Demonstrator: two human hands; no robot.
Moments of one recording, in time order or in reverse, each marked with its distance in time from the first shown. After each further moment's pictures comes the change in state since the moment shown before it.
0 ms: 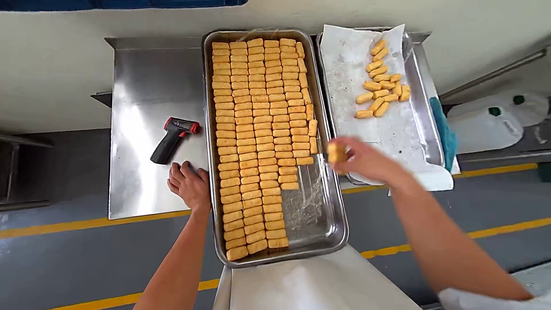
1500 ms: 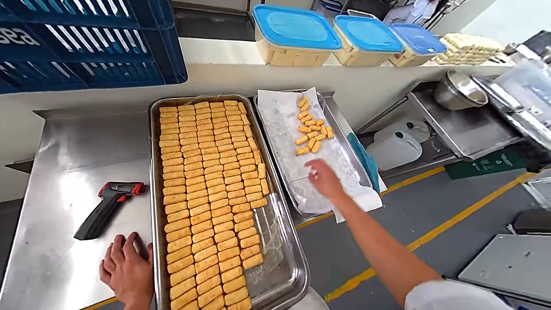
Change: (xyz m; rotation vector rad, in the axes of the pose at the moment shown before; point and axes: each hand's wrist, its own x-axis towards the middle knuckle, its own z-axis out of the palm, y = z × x) left_hand -0.021 -0.023 0.003 -0.024 0.037 0.222; right_hand 0.033 0.108 -0.044 -0.299 0.452 -0.045
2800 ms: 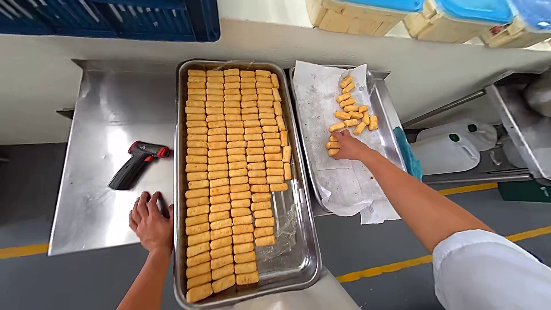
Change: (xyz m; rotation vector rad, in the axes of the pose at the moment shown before) left_hand 0.004 0.000 -0.002 0.012 -0.033 -0.052; right_hand 0.138 0.073 0.023 -0.318 -0.391 0.017
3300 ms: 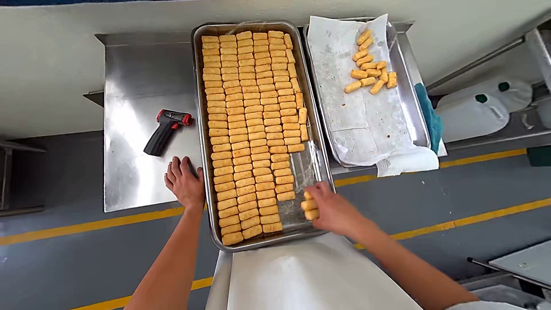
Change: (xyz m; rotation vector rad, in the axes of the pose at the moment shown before) left_hand -0.003 -0.001 -0.003 0.019 -0.032 0.020; right_hand -0.295 -0.227 0.091 0.177 -0.264 -0.065
